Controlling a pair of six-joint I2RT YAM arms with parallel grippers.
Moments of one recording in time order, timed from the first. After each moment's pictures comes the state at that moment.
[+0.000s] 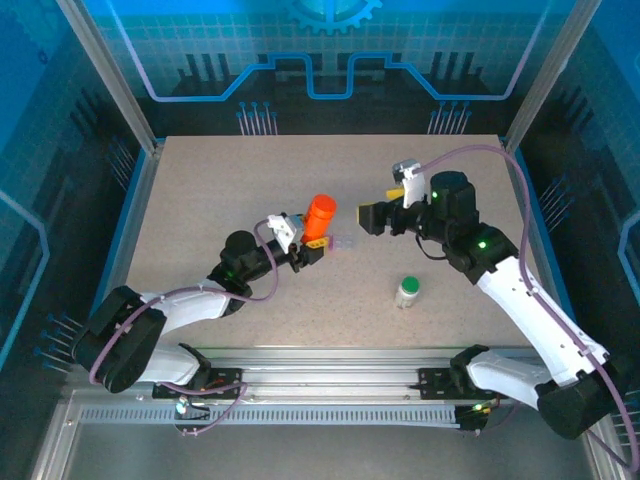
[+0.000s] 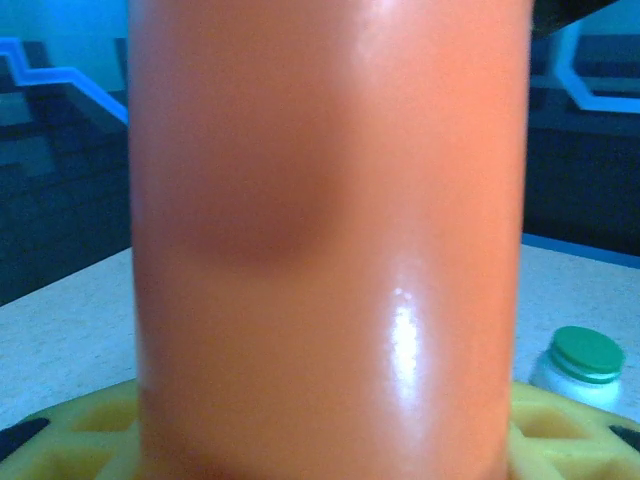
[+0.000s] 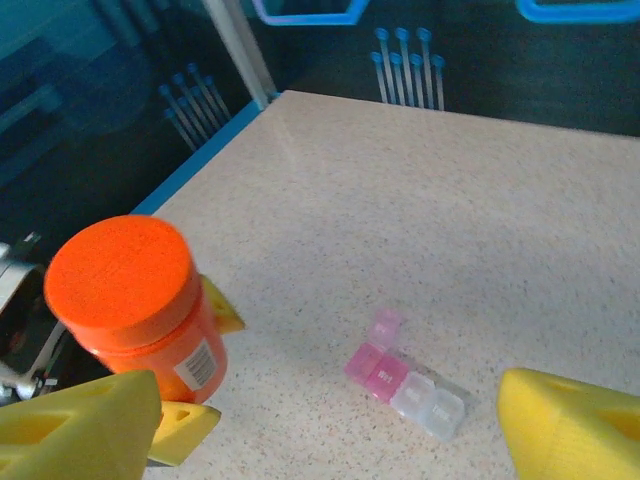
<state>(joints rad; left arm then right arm) -0.54 1.35 0.47 0.90 0.37 0.01 0.47 1.09 1.11 -0.43 -0.25 0.23</state>
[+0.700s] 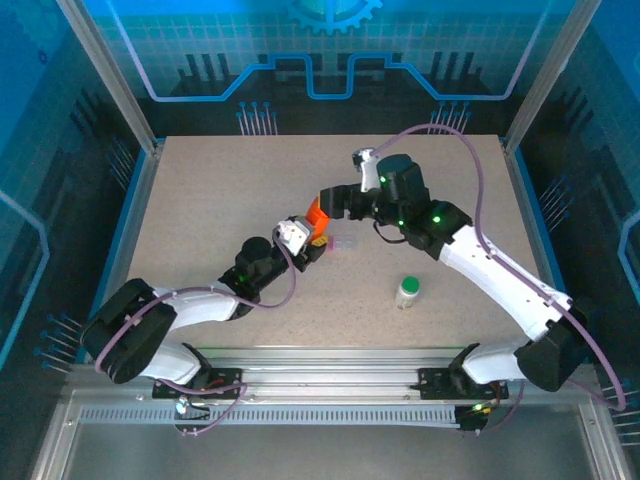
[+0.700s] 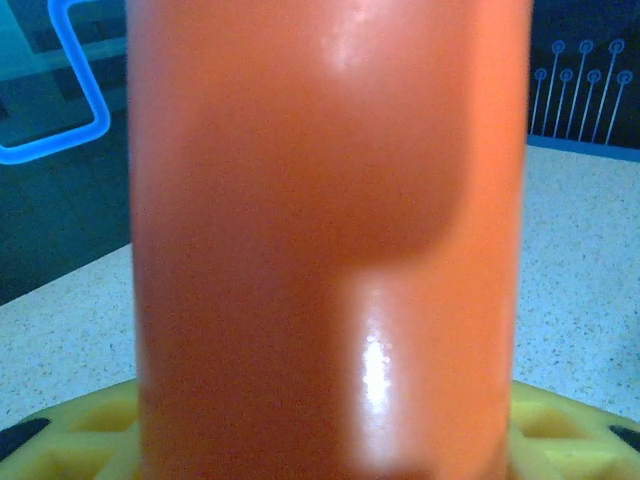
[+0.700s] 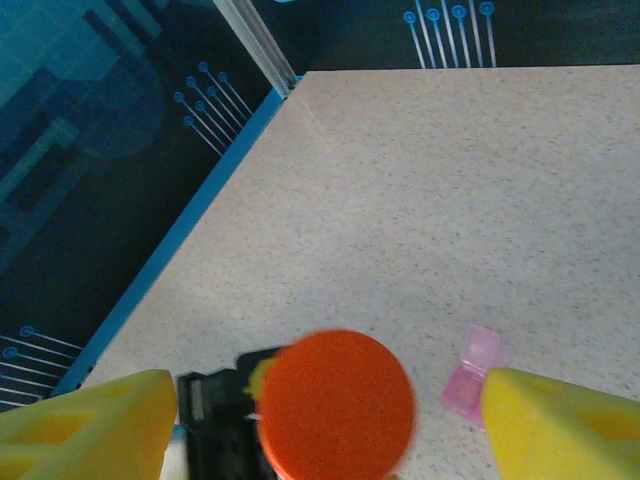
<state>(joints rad) -0.64 1.43 0.47 0.86 0.02 0.15 0.67 1.38 1.33 -0.41 -0.13 0.45</state>
